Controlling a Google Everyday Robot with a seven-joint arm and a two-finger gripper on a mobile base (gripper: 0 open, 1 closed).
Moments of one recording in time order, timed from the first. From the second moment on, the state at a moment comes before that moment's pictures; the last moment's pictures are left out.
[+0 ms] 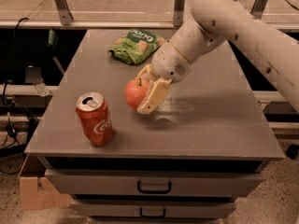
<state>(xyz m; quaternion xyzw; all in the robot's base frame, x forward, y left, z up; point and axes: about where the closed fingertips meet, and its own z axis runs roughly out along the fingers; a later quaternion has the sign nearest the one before) 0.522 0.016 0.864 -0.73 0.57 0.32 0.21</state>
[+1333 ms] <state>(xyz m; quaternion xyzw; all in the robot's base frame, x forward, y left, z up) 0.492 0.064 0.854 -0.77 0.52 0.30 0.21</state>
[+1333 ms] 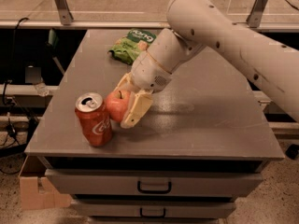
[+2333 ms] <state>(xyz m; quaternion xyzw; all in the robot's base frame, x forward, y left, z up) 0.514 0.045 0.866 -0.77 0.55 0.26 0.19</state>
